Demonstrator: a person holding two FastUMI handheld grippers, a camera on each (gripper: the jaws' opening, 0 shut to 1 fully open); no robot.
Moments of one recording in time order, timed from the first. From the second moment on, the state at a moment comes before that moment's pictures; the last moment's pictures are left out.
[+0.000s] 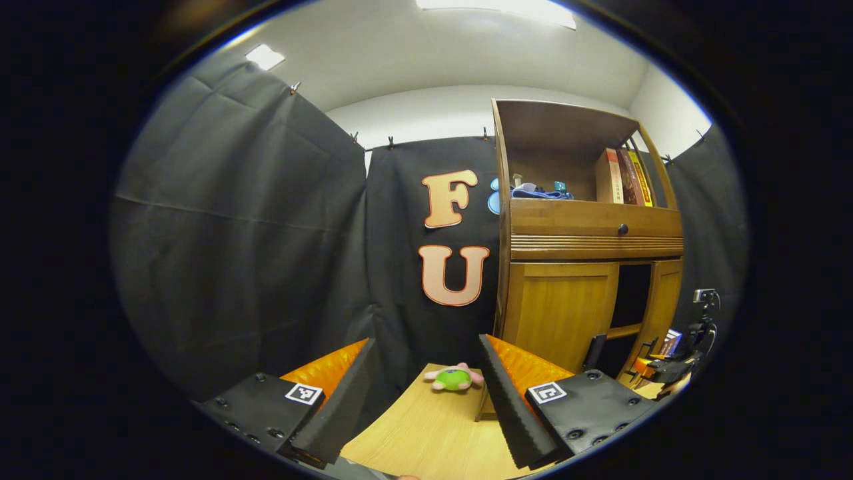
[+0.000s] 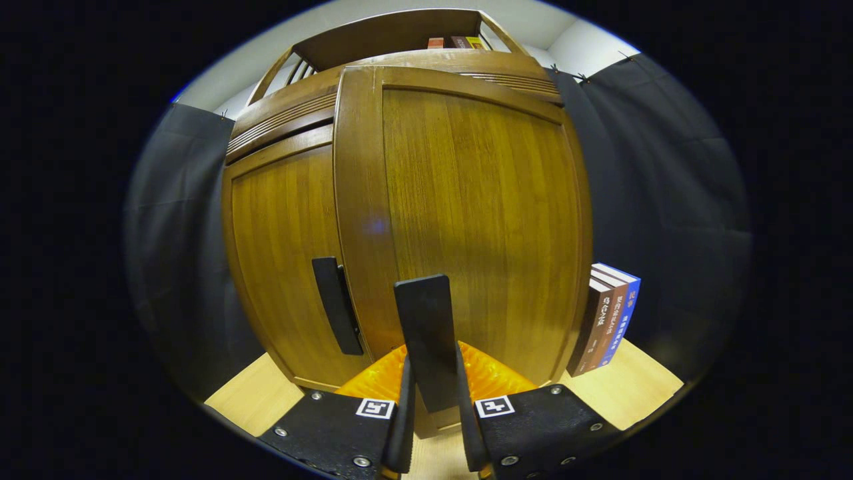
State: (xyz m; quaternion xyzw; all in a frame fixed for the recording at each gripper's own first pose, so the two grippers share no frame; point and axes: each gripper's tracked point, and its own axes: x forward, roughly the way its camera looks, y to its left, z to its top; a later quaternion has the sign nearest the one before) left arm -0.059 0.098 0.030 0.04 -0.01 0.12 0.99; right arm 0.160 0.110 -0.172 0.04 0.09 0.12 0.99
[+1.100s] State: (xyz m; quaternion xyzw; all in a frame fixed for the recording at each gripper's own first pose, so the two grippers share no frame) left arm 0.004 -0.016 0.008 0.02 0.00 0.02 1.00; right arm 0.085 -0.020 -0.164 0.02 0.13 0.04 0.99
